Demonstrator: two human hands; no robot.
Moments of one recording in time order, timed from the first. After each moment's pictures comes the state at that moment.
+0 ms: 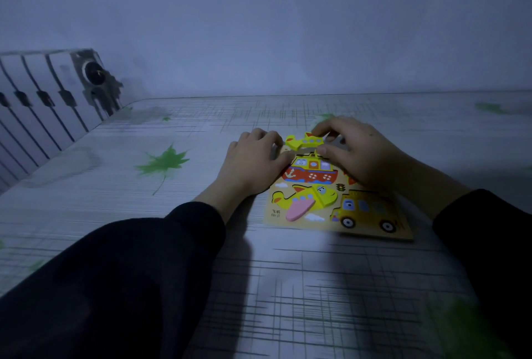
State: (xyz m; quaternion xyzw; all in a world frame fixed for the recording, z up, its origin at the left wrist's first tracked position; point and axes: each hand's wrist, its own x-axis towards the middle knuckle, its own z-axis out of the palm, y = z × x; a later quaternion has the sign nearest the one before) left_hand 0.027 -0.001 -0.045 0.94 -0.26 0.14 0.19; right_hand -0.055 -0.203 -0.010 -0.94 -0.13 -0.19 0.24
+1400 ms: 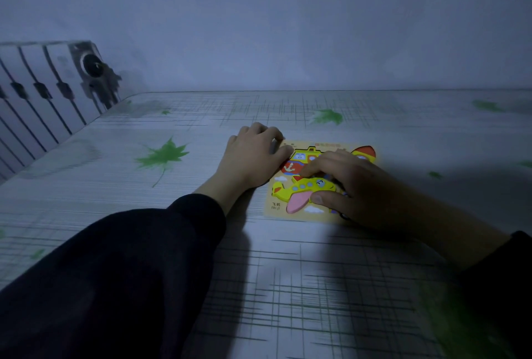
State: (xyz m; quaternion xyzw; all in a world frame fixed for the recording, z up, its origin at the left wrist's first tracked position) left_hand 0.028 0.000 -0.048 0.93 -0.26 0.14 0.20; right_hand -0.118 -0.170 -0.012 -0.95 -0.22 -0.12 0.18
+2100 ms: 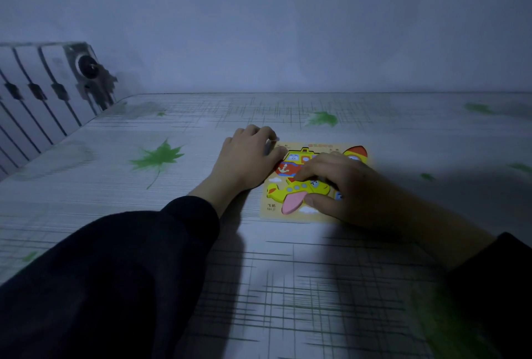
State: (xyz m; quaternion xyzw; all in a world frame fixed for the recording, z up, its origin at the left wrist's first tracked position) left_hand 0.027 0.000 -0.047 0.93 -0.26 0.14 0.21; right_hand -0.120 -0.170 -0.011 -0.95 -0.23 -0.13 0.18
